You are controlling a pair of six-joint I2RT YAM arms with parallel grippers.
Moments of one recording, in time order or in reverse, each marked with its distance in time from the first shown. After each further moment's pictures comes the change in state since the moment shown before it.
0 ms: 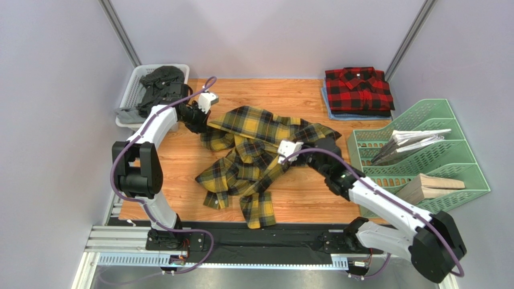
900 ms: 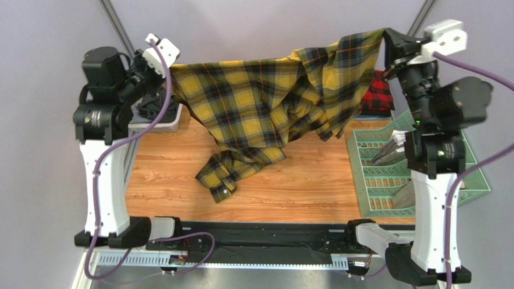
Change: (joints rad) left arm 0.024 -0.426 0.602 -0.188 -0.140 0.097; right arm -0.590 0.027 1.171 -0.351 -0.220 0.719
